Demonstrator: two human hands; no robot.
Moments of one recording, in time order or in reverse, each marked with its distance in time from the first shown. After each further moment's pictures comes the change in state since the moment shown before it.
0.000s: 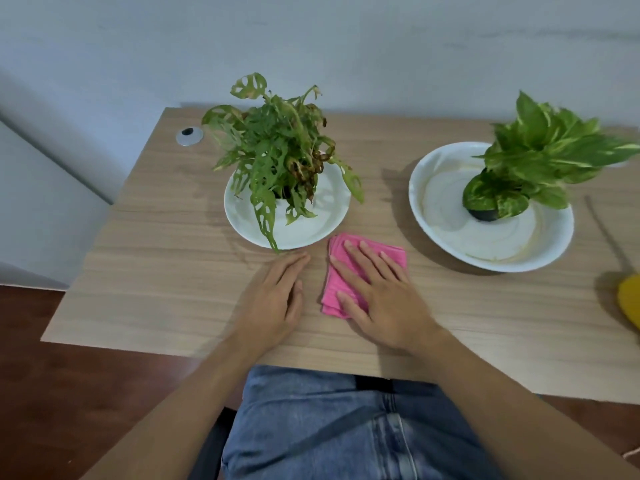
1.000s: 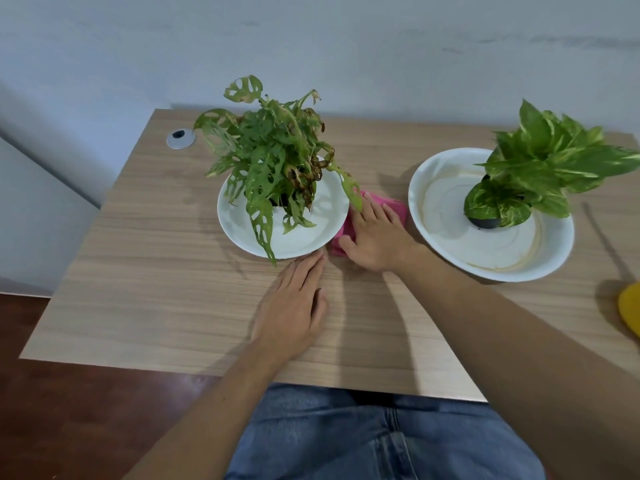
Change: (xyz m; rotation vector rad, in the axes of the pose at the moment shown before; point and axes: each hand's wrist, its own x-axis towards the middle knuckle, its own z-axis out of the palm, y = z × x) left_hand 0.020 0.019 0.026 0.148 -0.122 -0.063; right_hand 0.122 0.040 -0.036 0.034 -0.188 0.211
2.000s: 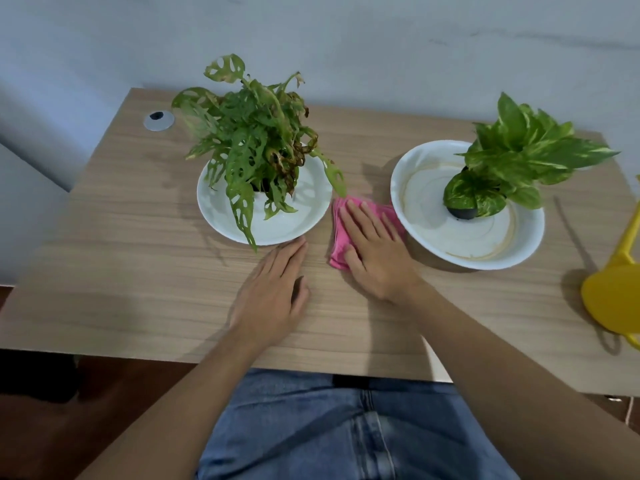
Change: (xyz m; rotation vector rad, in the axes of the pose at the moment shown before) left_hand -0.001 -0.001 -0.002 0.044 -0.014 -0.004; right_hand -0.066 0.020 0.029 -0.013 0.224 -0.064
